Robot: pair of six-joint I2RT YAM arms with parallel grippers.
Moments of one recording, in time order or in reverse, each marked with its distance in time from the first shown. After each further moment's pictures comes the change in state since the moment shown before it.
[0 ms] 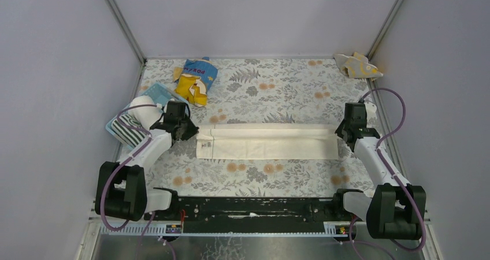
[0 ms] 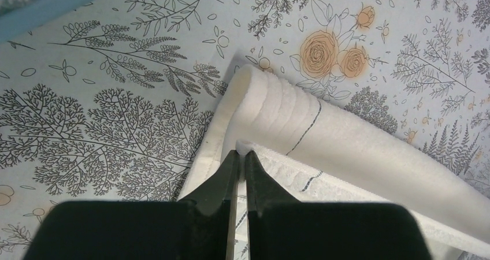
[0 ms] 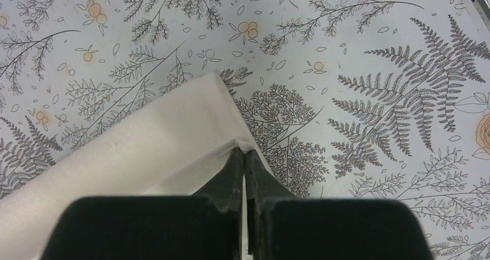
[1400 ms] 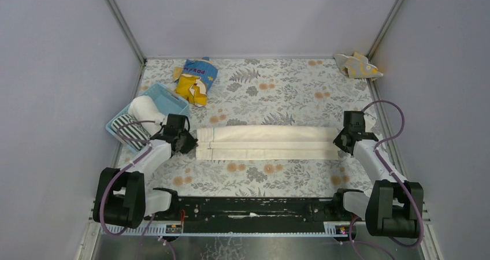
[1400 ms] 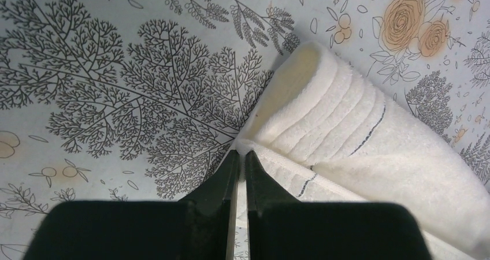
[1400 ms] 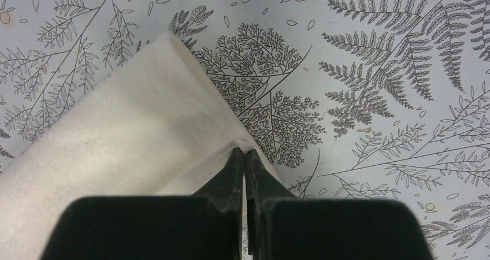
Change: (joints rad) left arm 0.000 -0.050 -0.154 0.010 0.000 -0.097; right arm -0.023 0.018 -0.079 -0.060 -0.043 0.122
